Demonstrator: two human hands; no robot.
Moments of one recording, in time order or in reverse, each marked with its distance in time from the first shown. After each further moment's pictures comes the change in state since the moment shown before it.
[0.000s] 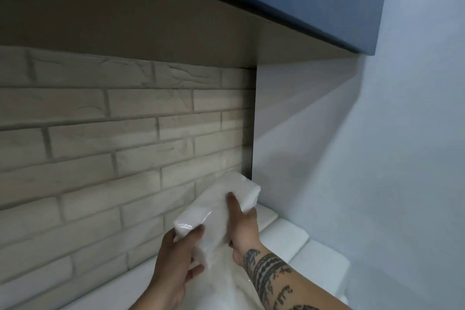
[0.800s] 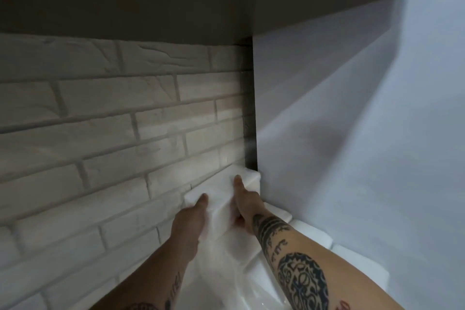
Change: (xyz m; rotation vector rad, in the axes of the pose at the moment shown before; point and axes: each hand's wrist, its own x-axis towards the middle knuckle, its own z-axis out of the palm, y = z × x) left_hand 0.144 0.014 0.049 0.323 0.198 -0.149; right_hand 0.138 -0.009 0.007 -0.327 0.033 0.167
